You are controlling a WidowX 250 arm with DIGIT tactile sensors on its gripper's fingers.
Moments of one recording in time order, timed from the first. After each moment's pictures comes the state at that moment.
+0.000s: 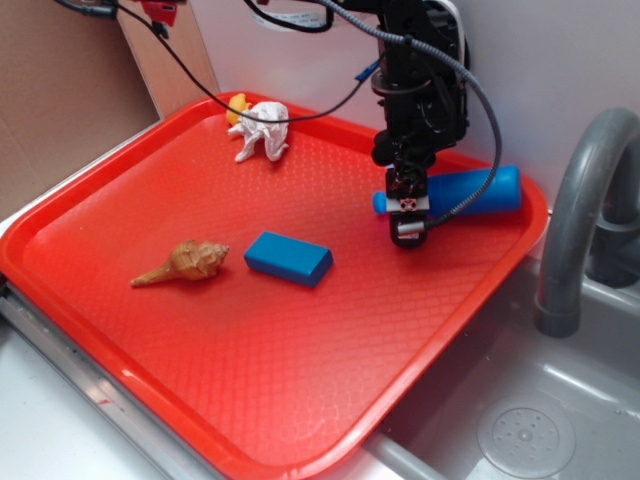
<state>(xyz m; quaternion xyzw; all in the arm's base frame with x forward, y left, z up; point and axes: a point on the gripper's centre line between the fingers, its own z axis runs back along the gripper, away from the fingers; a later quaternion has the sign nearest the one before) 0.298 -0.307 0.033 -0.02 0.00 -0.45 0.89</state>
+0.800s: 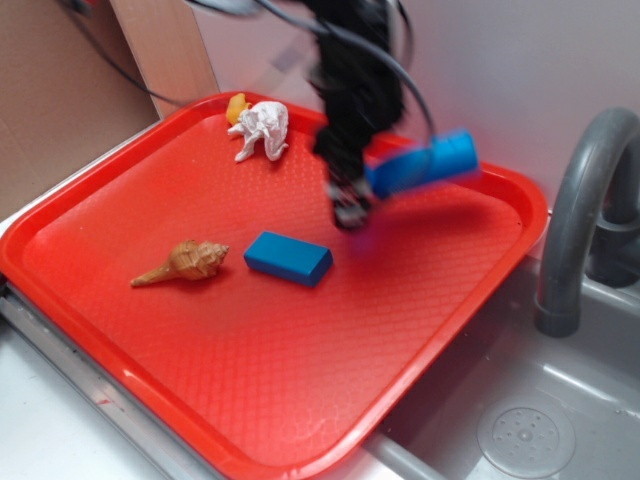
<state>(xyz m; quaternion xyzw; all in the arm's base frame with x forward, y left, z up) 0.263 -0.266 0.102 0.00 -0.05 -0.41 0.91</state>
